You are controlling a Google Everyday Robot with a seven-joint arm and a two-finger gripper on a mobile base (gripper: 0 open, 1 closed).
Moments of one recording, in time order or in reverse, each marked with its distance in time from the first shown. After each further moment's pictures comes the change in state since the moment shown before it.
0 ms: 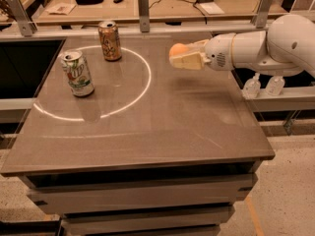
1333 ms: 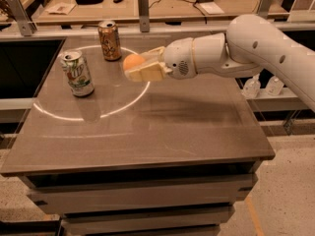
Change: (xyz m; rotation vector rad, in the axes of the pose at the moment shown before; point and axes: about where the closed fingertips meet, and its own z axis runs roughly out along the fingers) arm -0.034 0.123 0.059 -0.287 -0.034 -0.076
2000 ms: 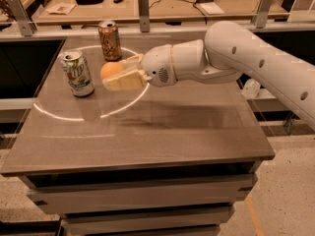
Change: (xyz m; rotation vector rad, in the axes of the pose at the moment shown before) arm -0.011 0.043 0.045 -0.102 -0.025 0.001
